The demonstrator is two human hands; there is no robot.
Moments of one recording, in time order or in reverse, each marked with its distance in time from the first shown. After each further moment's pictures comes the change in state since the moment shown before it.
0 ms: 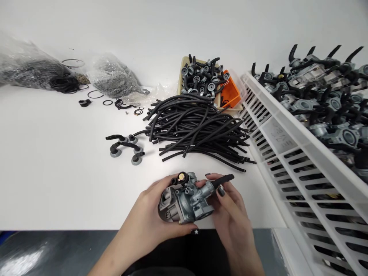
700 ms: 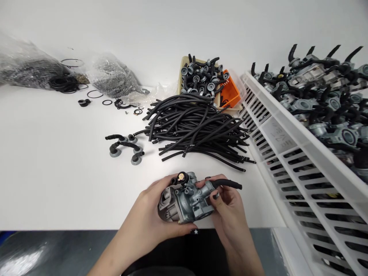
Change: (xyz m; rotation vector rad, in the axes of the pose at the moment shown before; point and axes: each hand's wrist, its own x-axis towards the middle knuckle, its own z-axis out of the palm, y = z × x) left_hand 0.000 0.000 0.000 -0.021 -0.020 -0.033; right_hand 0.010 0.009 -0.007 -0.069 -0.076 -0.083
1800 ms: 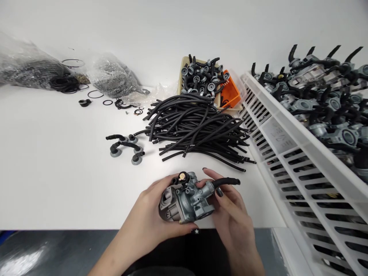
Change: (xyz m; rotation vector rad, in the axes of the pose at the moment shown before) left_hand -0.001 -0.001 0.000 0.018 0.006 0.026; right_hand -0.008 -0.010 0.003 0.088 0.008 0.109
